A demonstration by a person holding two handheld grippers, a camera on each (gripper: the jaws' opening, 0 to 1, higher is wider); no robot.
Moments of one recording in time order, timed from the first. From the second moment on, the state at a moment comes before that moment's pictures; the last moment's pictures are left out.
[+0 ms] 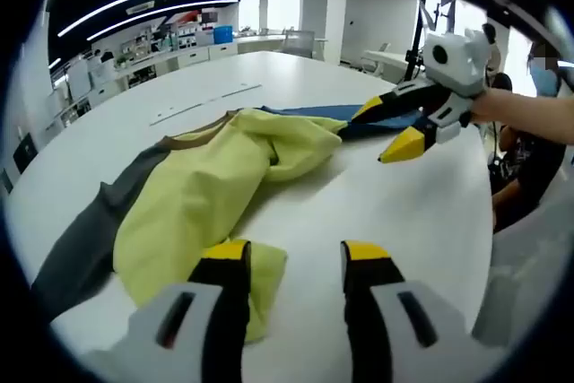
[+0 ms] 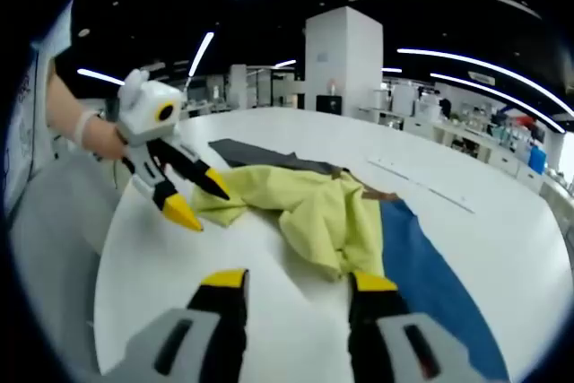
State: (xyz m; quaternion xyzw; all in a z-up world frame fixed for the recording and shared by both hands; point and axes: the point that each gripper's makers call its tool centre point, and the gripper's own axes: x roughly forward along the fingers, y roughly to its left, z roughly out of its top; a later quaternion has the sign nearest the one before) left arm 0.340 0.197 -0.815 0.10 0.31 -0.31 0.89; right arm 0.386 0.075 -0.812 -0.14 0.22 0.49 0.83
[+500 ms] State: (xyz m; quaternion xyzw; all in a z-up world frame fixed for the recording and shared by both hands) left arm 0.346 0.206 -0.836 0.10 0.33 -0.29 0.89; right arm 0.411 0.086 -0.837 -0.17 0.22 0.44 0.86
